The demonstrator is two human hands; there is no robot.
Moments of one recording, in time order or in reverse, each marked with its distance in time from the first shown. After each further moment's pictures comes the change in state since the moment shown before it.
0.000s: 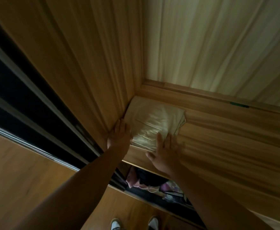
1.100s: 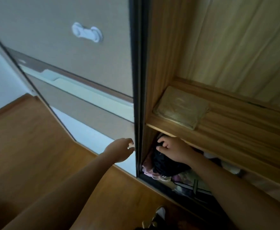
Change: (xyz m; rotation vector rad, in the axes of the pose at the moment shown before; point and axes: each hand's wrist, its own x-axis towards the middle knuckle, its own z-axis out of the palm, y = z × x) left_hand -0.249 -0.124 0.004 -0.550 -0.177 -0.047; right_hand -0.155 -0.100 -0.002 0.174 -0.181 -0.300
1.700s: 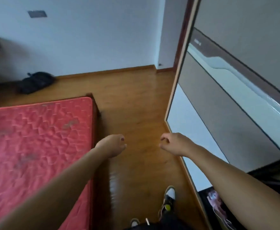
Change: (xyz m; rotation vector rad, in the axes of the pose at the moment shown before) left_hand -0.377 -0.287 0.004 -0.283 0.210 -0.853; right_hand -0.001 -0.371 0.229 -0.530 -0.423 -0.602
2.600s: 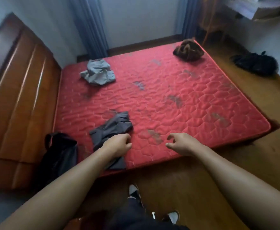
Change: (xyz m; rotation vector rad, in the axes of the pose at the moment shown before) left_hand -0.236 -0.149 0.100 -0.685 0.359 -1.299; right_hand 0.140 -0.377 0.143 -0.727 -0.622 -1.154
